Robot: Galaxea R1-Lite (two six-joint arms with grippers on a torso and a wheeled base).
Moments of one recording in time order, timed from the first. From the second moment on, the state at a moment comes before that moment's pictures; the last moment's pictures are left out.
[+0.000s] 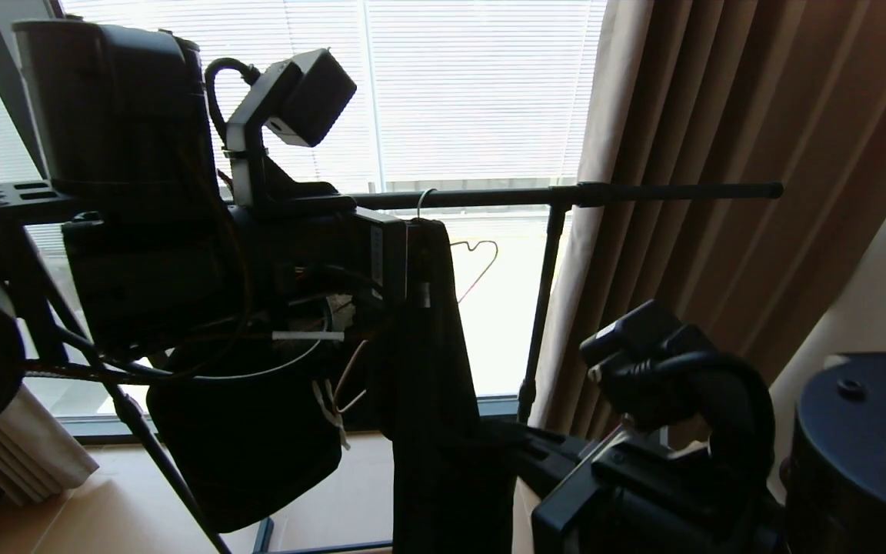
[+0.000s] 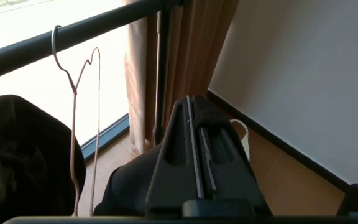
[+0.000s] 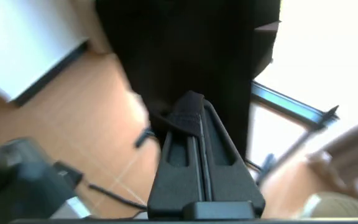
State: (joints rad) left arm -0.68 1.57 -1.13 -0.28 -0.13 -0.04; right arm 1.15 1.54 -0.76 -0.40 -0.45 0.31
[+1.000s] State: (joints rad) left arm -0.87 1.48 -0.83 -0.15 -0.18 -0.15; right arm 0.81 1.75 -1.27 -0.34 -0.45 0.34
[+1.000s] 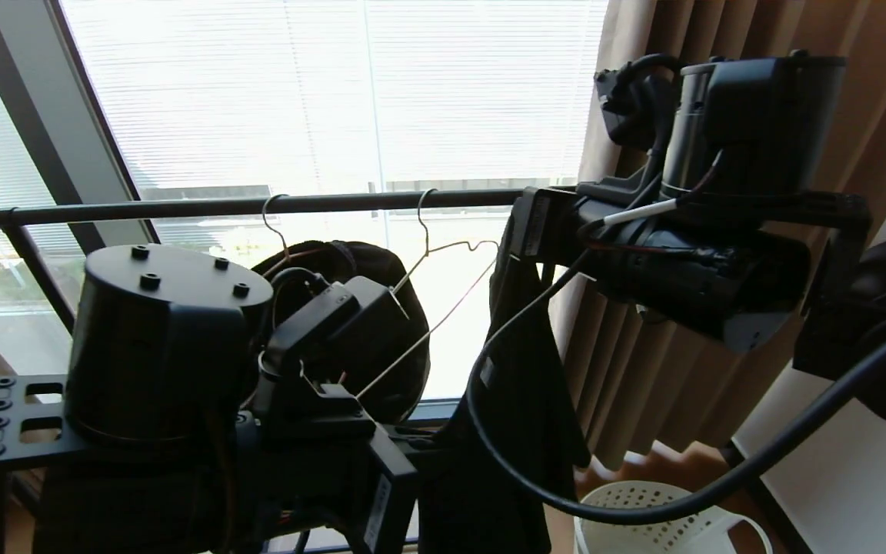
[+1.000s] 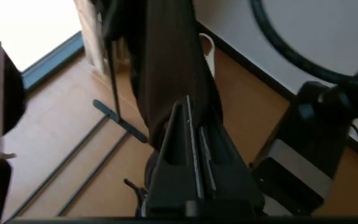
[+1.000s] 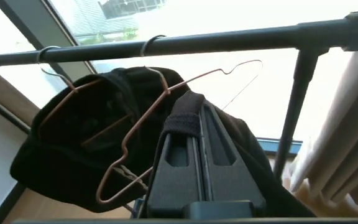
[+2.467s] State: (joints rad) left arm -0.66 1.50 -0.92 -0.18 -0.18 -0.23; right arm 0.91 1.45 -0.81 -0.27 -0.46 0.39
